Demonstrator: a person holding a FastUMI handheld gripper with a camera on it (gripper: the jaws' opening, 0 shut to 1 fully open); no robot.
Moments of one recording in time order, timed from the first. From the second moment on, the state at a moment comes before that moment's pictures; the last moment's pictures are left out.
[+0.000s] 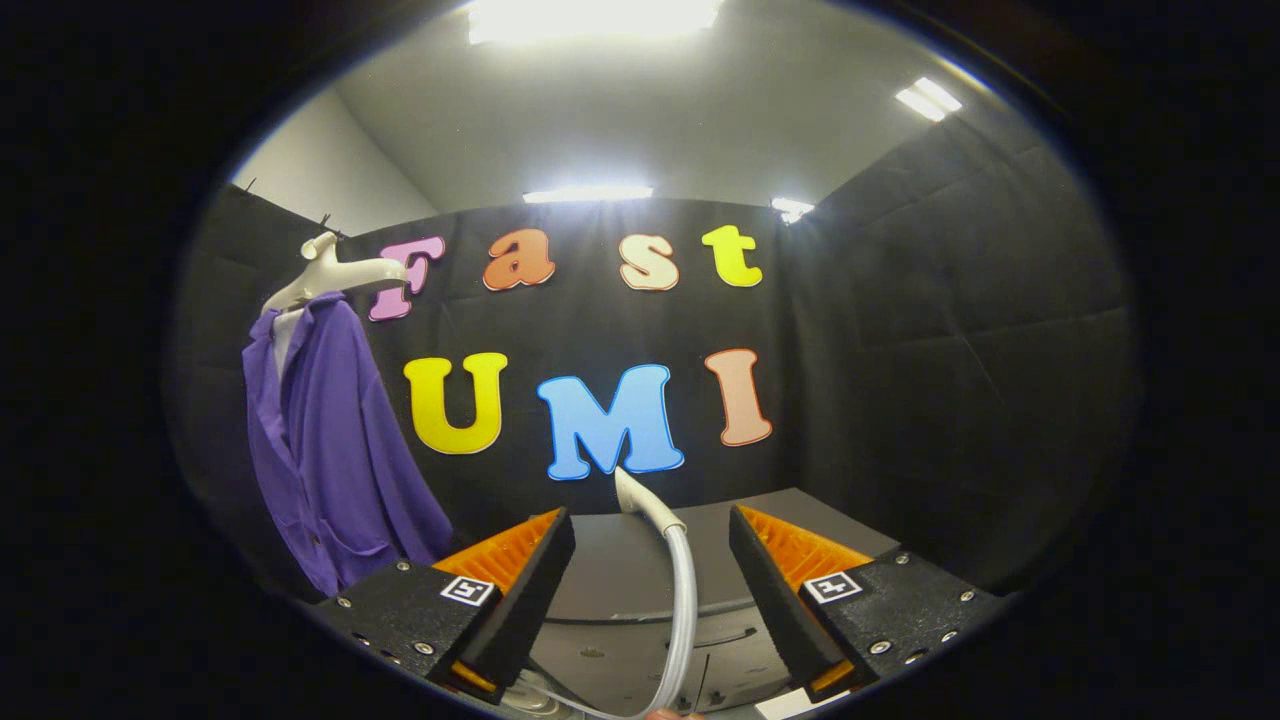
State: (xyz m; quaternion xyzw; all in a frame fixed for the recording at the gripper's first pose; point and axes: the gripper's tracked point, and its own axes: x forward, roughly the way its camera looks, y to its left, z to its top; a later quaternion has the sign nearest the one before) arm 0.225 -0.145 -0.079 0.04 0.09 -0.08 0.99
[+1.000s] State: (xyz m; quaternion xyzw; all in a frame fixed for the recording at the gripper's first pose) arm 0.440 -0.206 -0.238 0.17 0.29 -0.03 0.94
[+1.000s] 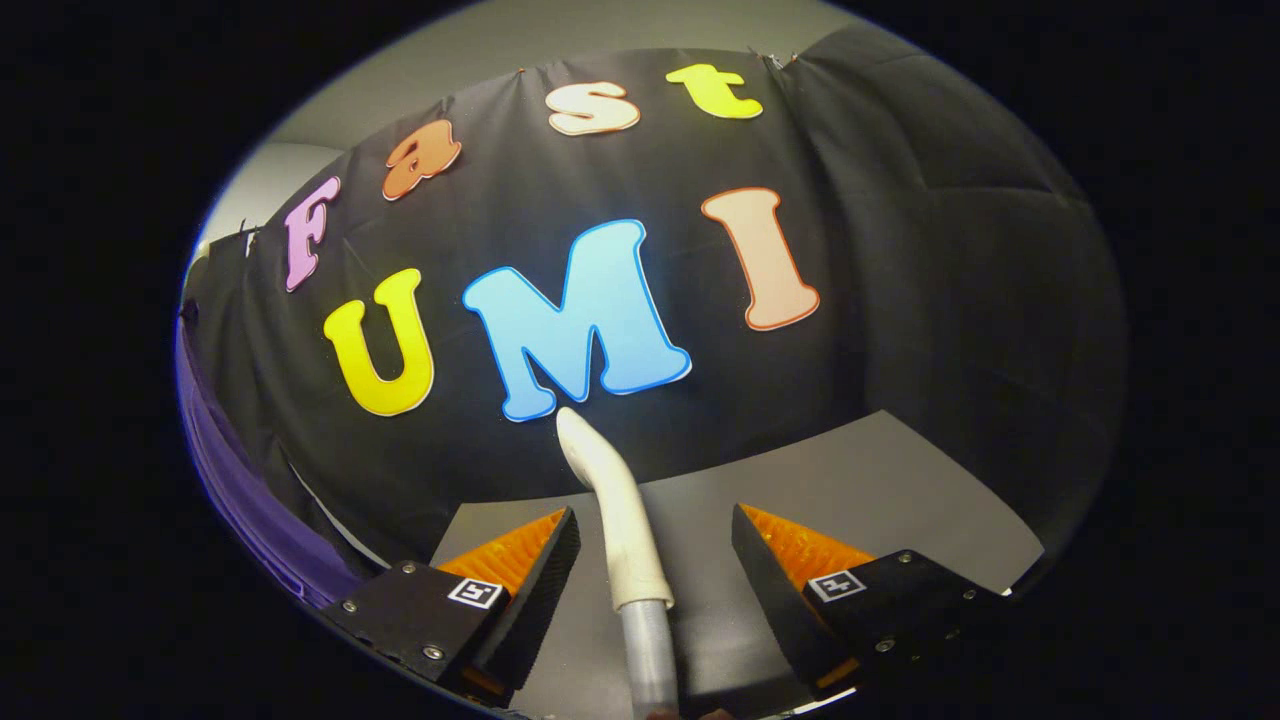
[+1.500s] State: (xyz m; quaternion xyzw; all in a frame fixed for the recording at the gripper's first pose) arm 0.462 -0.184 -0.289 0.37 0.39 0.03 0.84
